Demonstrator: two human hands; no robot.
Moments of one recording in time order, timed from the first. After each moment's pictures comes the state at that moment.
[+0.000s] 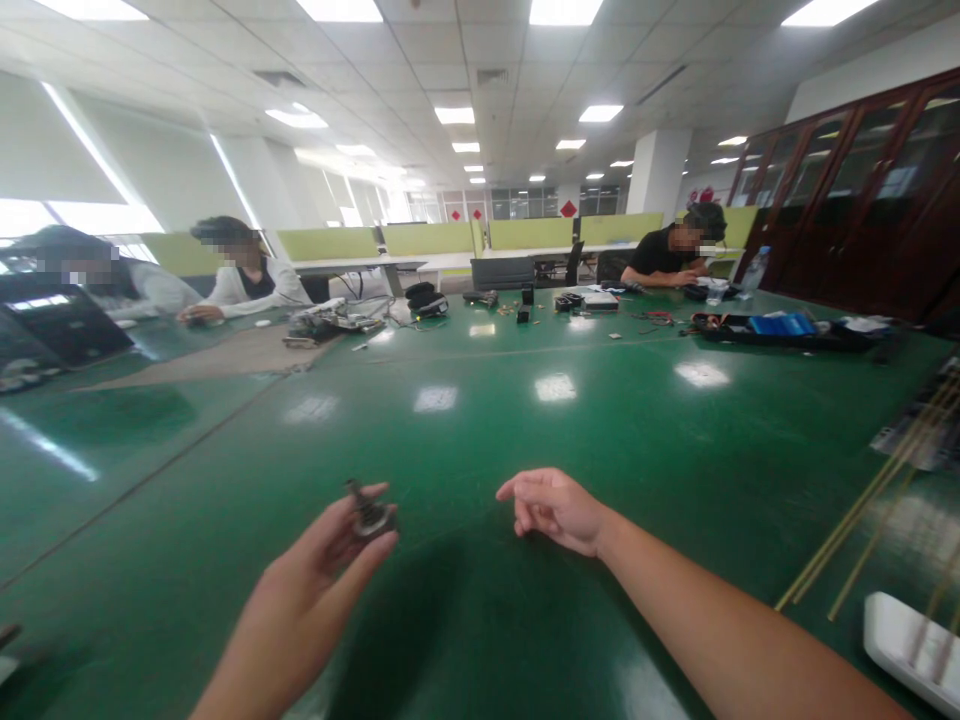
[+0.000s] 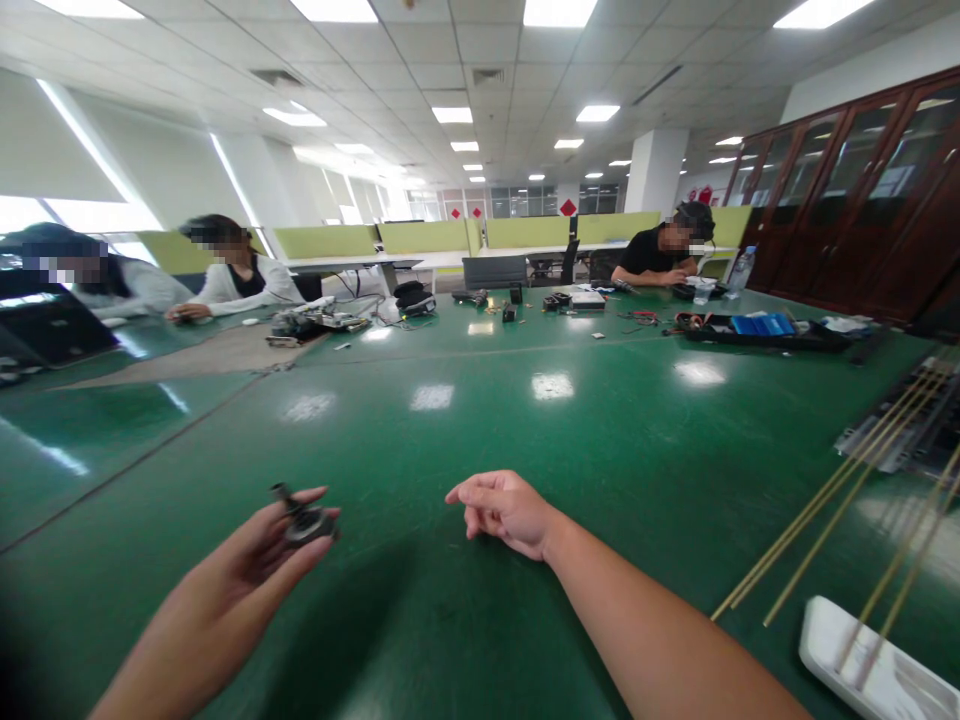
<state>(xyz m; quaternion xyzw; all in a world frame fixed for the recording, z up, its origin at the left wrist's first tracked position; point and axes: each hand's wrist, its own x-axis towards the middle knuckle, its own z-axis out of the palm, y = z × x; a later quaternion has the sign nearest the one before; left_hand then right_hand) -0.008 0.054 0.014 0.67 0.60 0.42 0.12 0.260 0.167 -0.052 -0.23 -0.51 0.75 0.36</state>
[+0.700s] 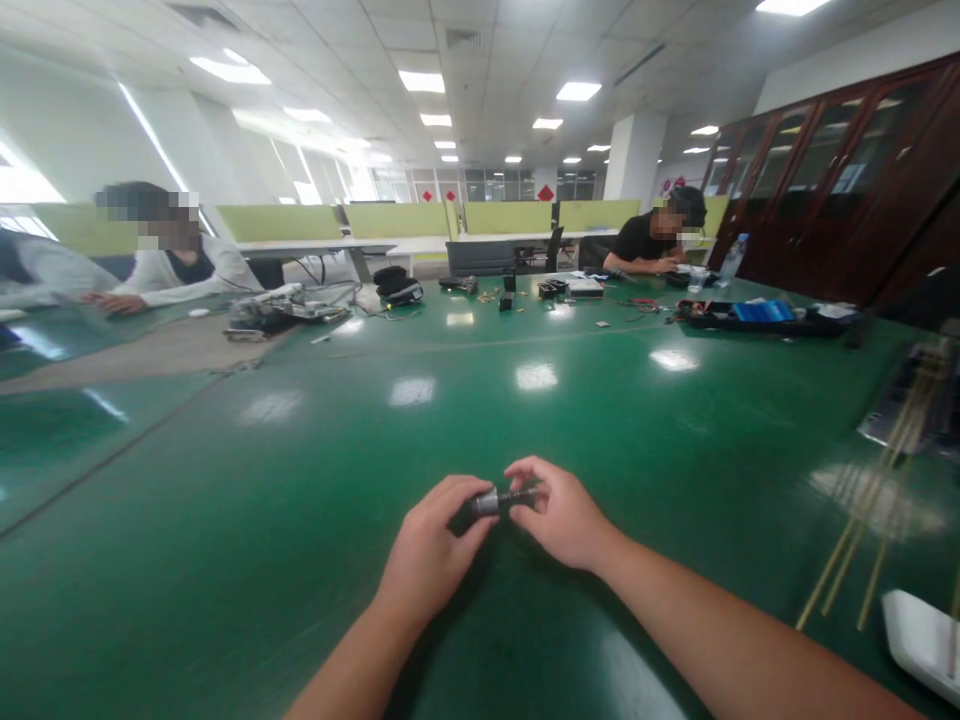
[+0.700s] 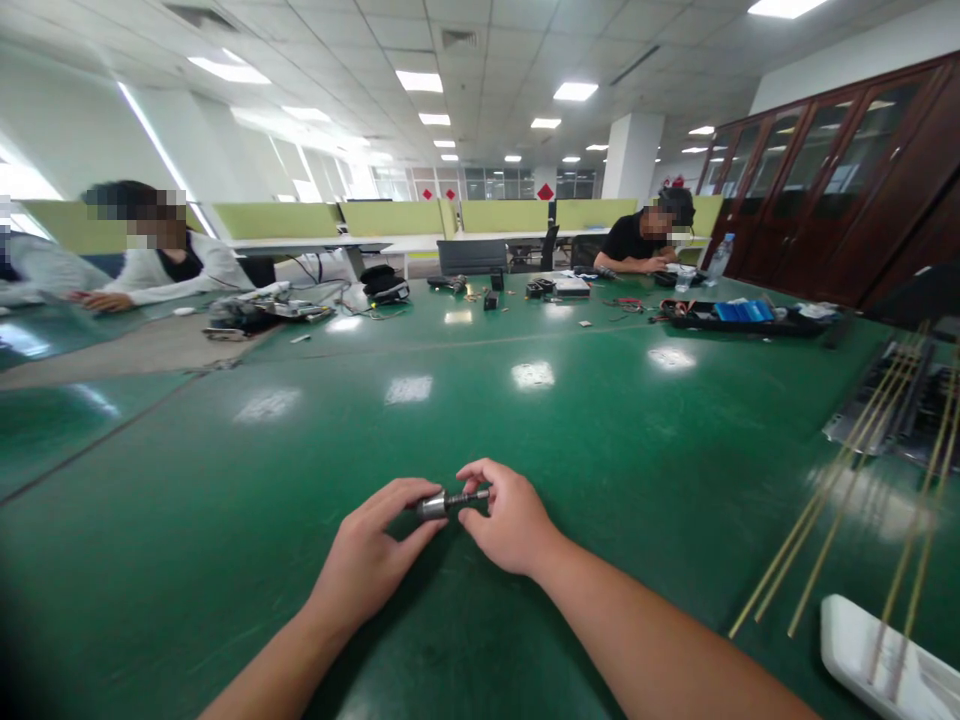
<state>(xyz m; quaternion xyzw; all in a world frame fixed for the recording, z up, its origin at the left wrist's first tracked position) 0.058 0.147 -0.041 0.79 0.45 0.39 0.14 0.256 0.173 -0.066 -0.39 -0.65 0.47 0.45</state>
